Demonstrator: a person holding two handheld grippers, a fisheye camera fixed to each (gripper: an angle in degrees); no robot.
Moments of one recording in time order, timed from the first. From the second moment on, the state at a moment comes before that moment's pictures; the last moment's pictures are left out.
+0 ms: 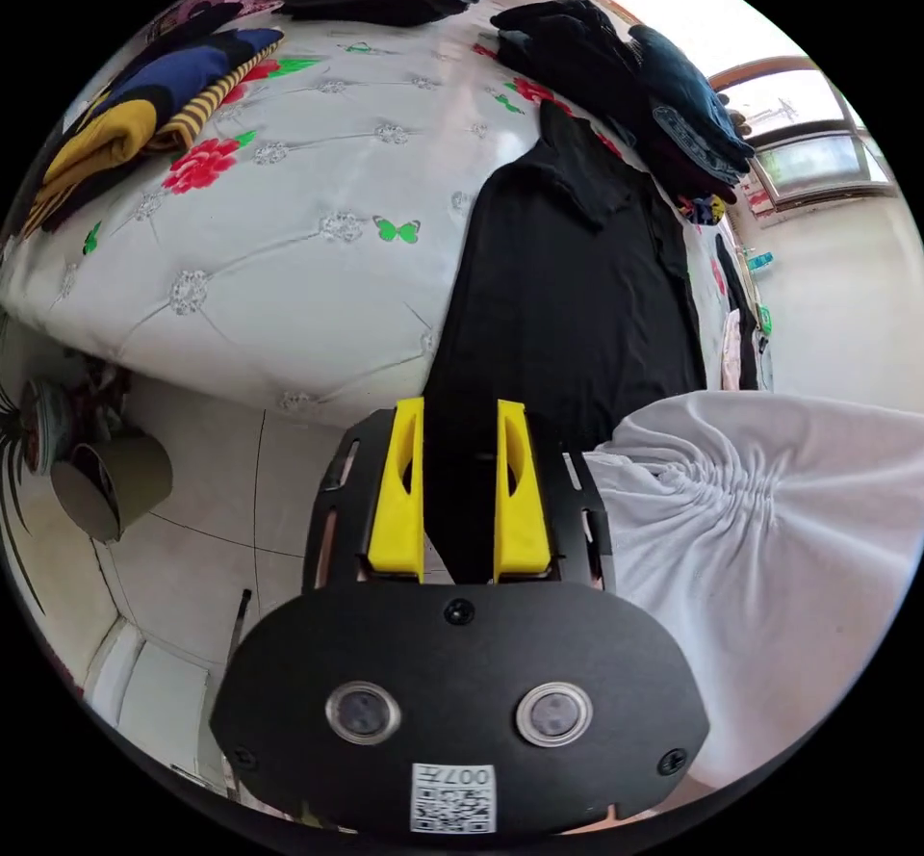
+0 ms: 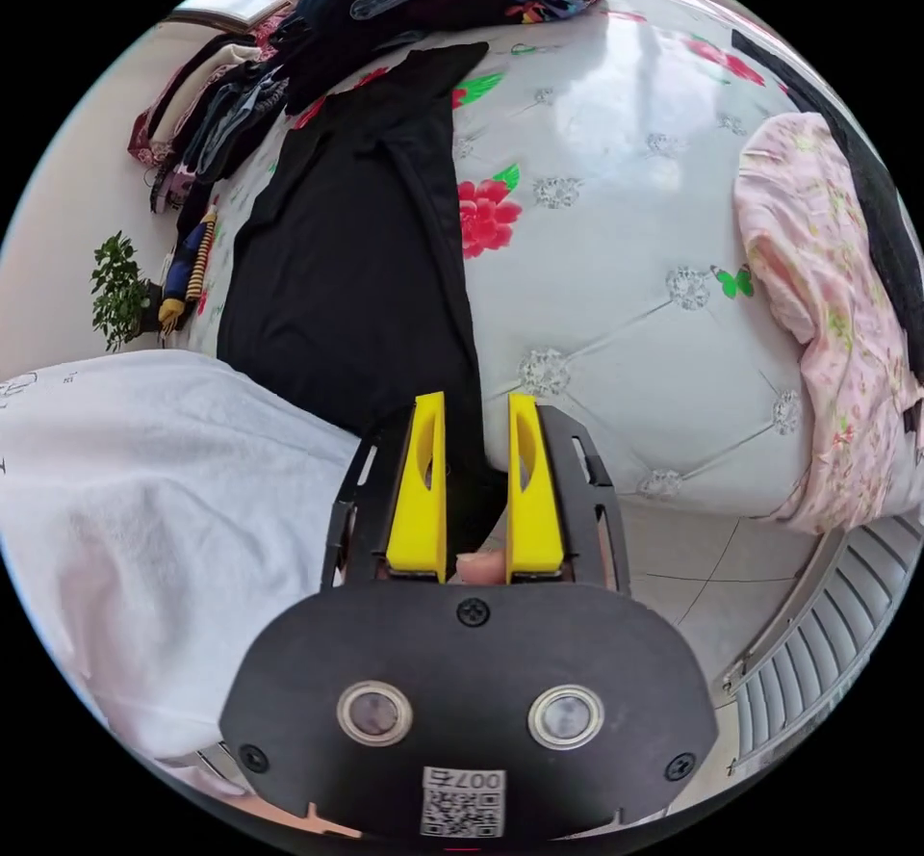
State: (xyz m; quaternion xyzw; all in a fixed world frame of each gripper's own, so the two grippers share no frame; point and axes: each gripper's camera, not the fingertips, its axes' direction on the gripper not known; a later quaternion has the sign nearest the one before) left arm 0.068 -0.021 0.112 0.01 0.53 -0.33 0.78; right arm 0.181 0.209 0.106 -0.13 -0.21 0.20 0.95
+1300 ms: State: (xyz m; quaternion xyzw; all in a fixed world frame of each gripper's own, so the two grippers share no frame) left arm -0.188 -0.155 0.232 0.20 0.65 -0.50 0.54; right arm 0.369 0.086 -0.045 0.15 -0.29 0.47 0.82
